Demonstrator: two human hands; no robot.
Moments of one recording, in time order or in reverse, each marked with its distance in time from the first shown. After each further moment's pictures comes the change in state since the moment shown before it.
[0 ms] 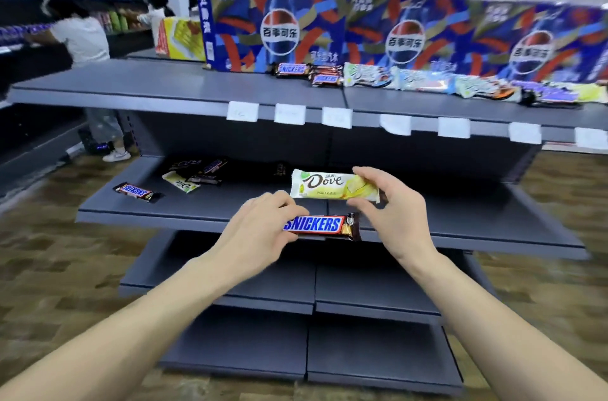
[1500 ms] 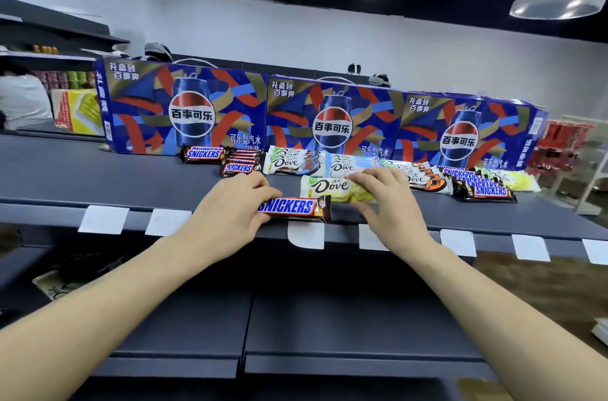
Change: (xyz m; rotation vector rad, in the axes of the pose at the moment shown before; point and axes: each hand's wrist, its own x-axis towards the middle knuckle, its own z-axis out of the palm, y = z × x) left_hand 0.263 0.021 -0.015 0.132 0.216 0.105; right_hand 0.216 0.127 -0.134 -0.574 0.130 -0.359
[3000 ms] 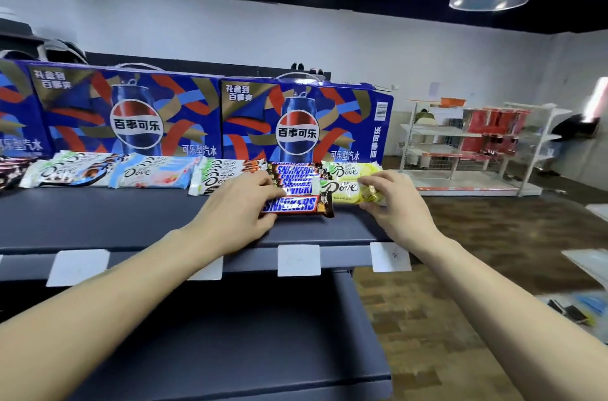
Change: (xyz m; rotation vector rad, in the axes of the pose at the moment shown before) left_hand 0.225 0.306 0.149 -0.049 -0.044 0.053; right_hand -0.081 0.382 -0.142 -0.023 -0.111 0.238
